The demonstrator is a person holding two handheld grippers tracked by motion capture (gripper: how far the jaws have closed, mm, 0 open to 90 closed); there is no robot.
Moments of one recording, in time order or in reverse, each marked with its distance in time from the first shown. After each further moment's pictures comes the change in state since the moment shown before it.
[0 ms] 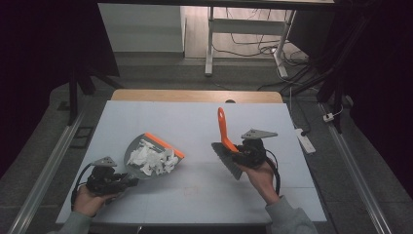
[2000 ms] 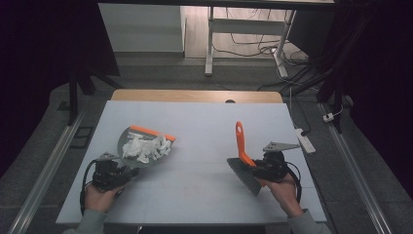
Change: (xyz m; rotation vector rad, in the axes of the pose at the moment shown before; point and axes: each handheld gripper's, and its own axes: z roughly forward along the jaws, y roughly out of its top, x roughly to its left) left arm -0.007 0.011 0.014 -0.078 0.215 -0.200; right arm -0.022 -0.039 -0.046 0.071 0.080 0.074
